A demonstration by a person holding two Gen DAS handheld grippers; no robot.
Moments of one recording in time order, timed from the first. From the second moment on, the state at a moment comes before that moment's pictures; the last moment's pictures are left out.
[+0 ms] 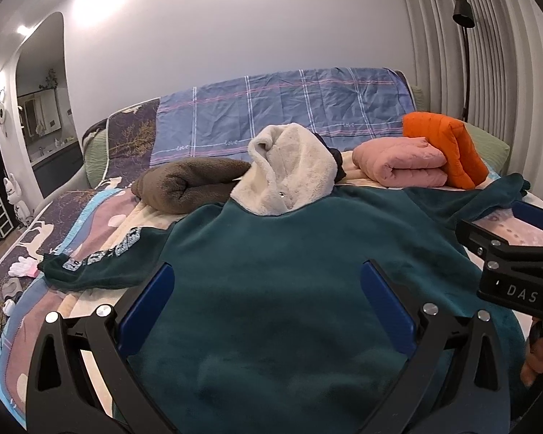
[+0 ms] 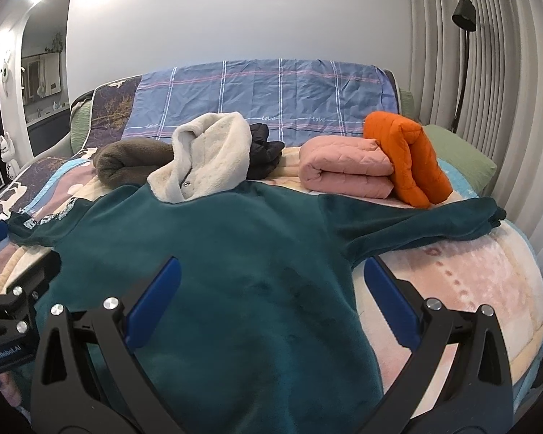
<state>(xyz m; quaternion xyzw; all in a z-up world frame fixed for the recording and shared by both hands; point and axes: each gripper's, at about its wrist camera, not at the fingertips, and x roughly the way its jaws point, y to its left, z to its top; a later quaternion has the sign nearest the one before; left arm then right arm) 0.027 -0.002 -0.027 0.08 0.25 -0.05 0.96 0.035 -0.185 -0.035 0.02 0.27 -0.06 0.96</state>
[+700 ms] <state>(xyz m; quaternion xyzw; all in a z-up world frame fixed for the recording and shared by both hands) 0.029 0.004 -0.031 0.06 0.26 -0.08 0.96 0.037 -0.184 -0.036 0.02 0.27 -0.06 0.96</state>
